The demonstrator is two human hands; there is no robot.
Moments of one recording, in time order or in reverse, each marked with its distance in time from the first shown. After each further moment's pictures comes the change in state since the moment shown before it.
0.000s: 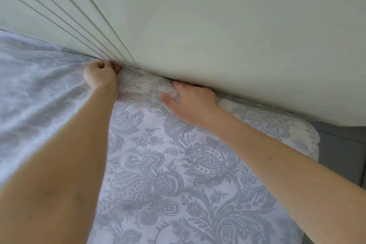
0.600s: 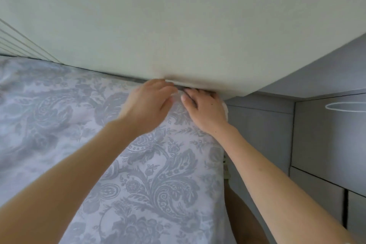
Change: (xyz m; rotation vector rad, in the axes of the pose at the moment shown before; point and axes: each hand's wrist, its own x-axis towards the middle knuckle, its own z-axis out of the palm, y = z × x) left_hand -0.234 0.020 0.056 0.644 -0.811 1.266; right_hand -0.126 0.132 -0.006 0.085 0.256 0.241
